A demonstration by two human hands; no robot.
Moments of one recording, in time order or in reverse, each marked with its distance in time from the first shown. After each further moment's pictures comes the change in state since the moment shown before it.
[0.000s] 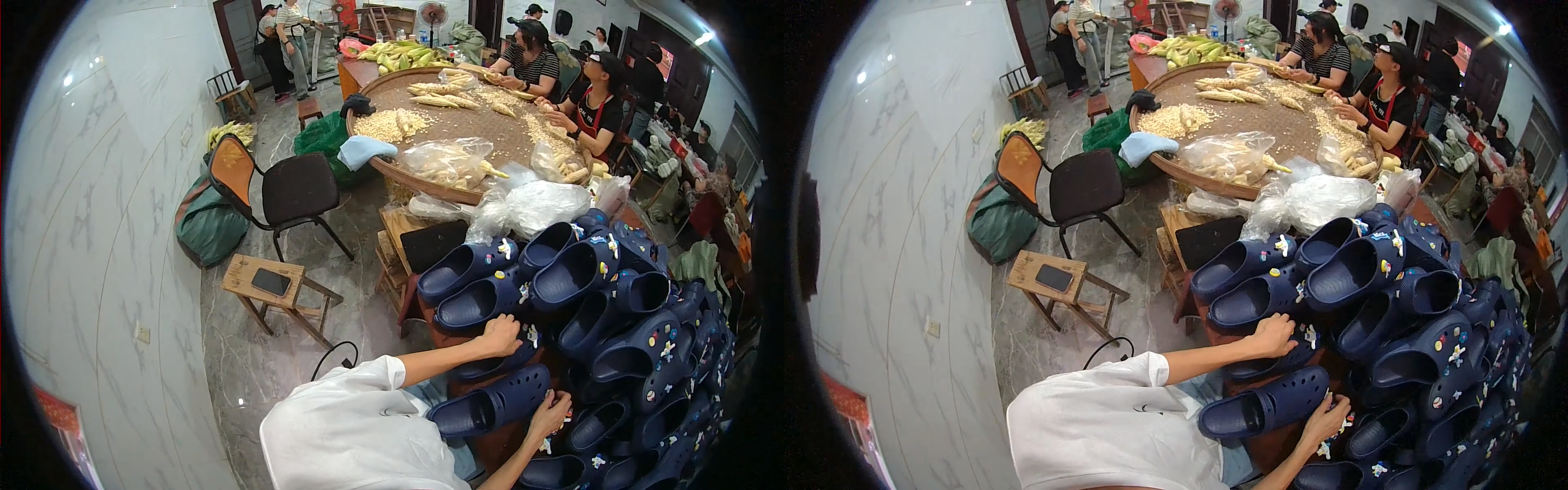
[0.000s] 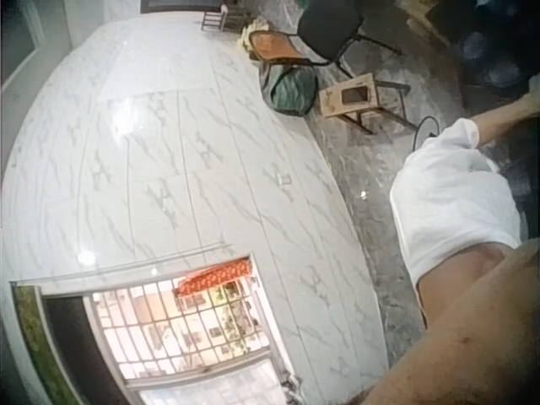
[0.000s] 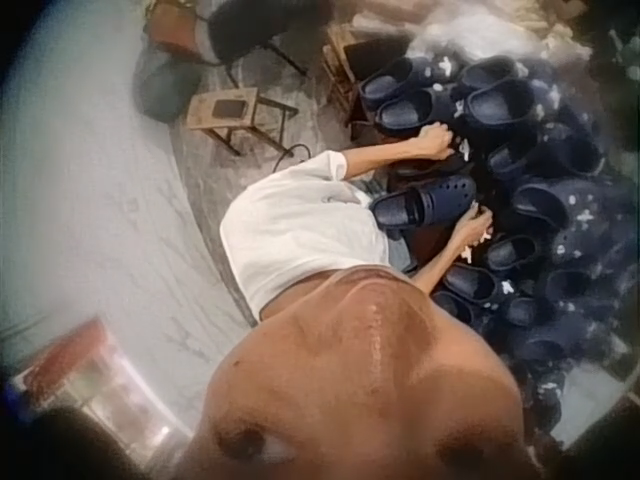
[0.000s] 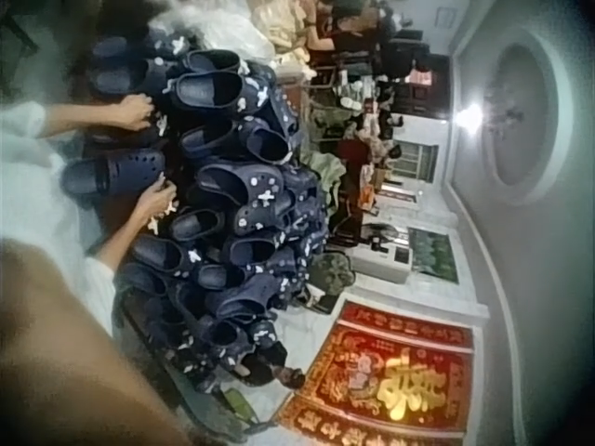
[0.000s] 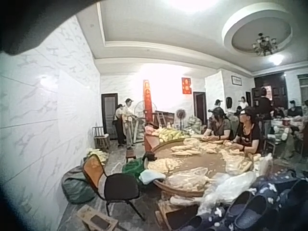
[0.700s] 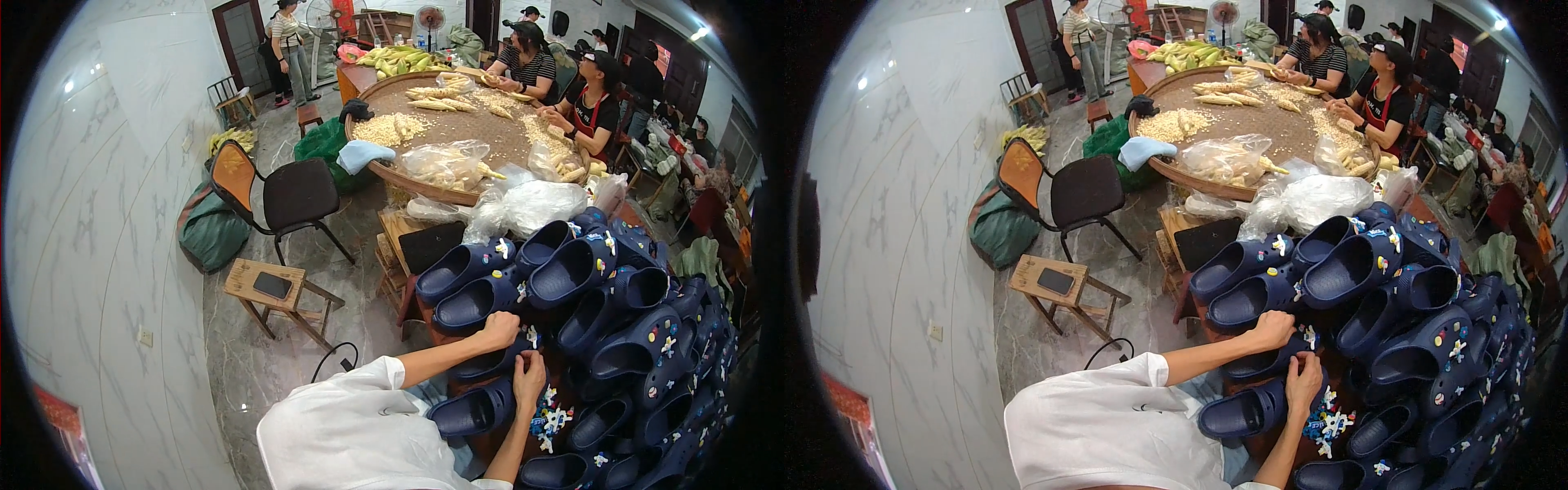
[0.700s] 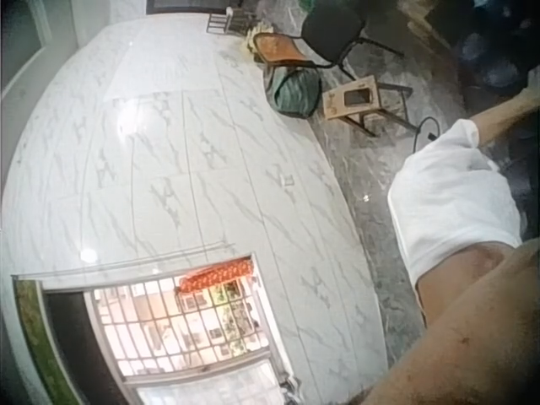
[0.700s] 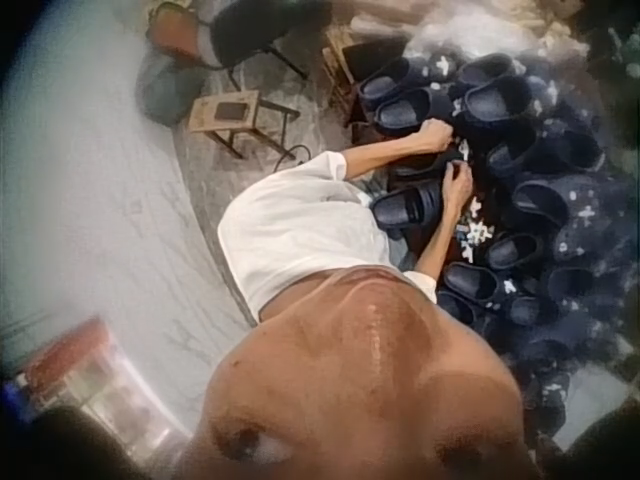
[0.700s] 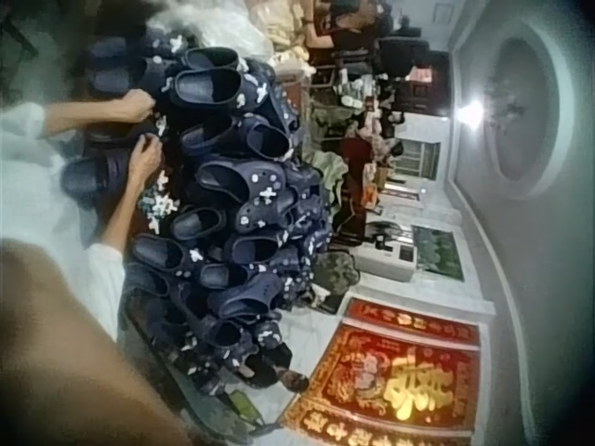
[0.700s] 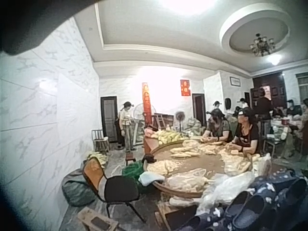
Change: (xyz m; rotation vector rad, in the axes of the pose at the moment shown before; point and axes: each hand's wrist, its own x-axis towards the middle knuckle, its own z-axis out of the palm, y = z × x) left_hand 0.019 -0.006 0.007 -0.010 0.068 -0.020; right_hand 0.031 -0.087 0.029 0.349 -0.284 -0.290
